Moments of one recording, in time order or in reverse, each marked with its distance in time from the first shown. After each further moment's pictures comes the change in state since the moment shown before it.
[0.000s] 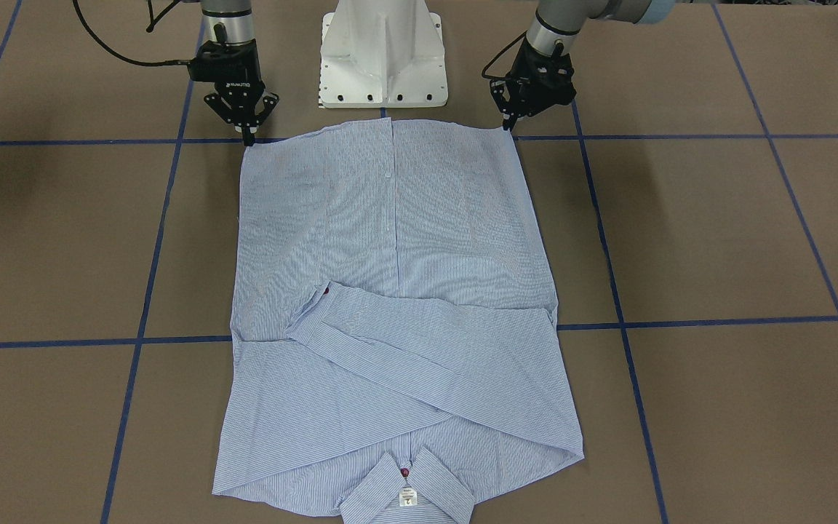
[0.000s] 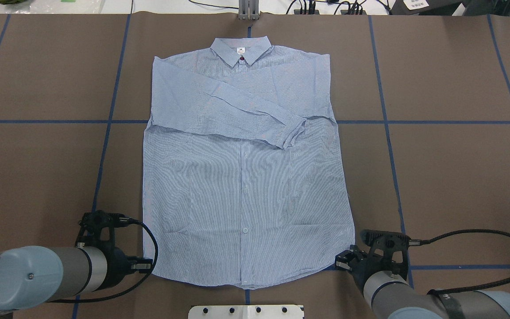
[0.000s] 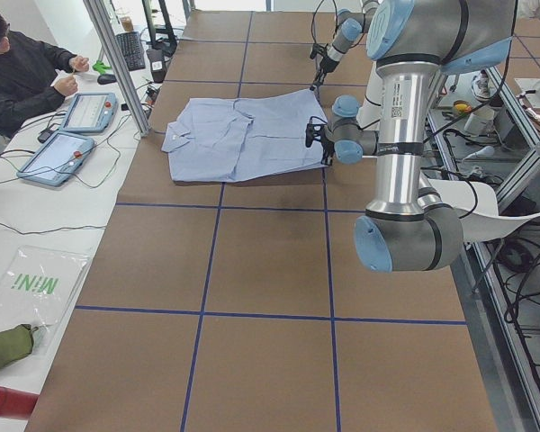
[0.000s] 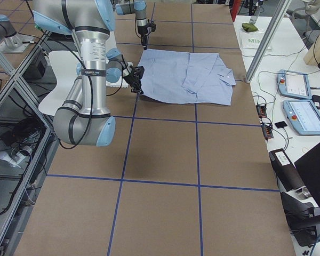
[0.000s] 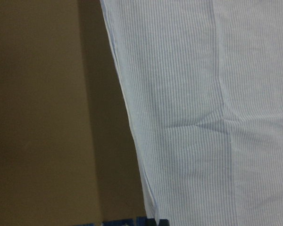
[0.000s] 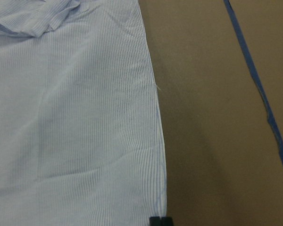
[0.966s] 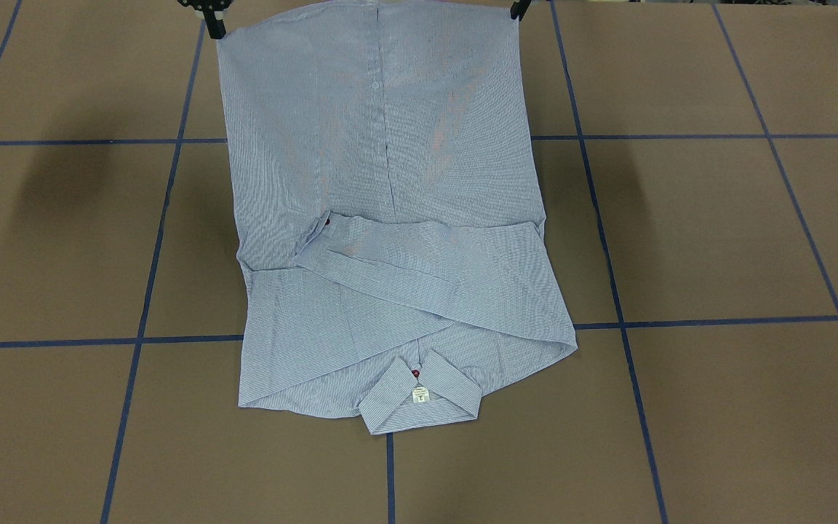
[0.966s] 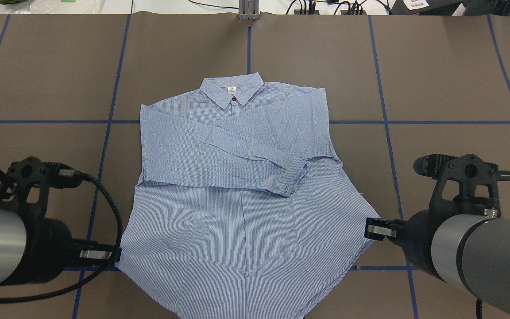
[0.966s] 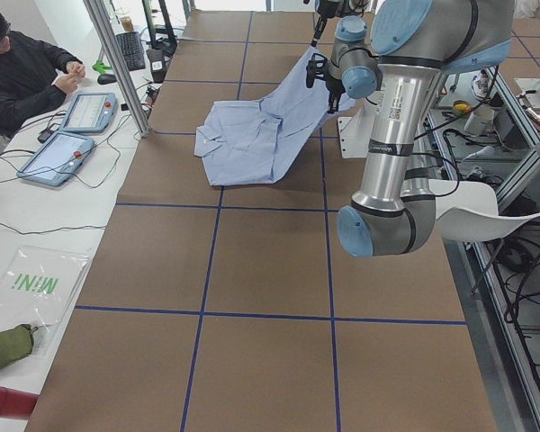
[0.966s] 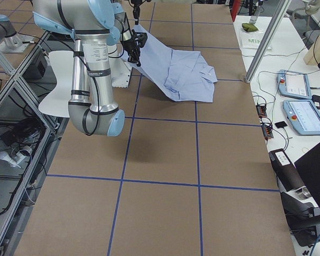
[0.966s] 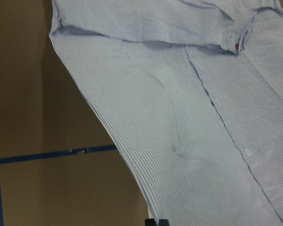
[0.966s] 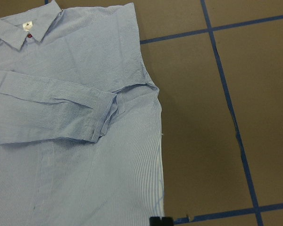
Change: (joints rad) left arm -0.216 -0.268 -0.346 0.656 -0.207 0.163; right arm 0.236 0.377 0.332 -0.632 0.296 -0.153
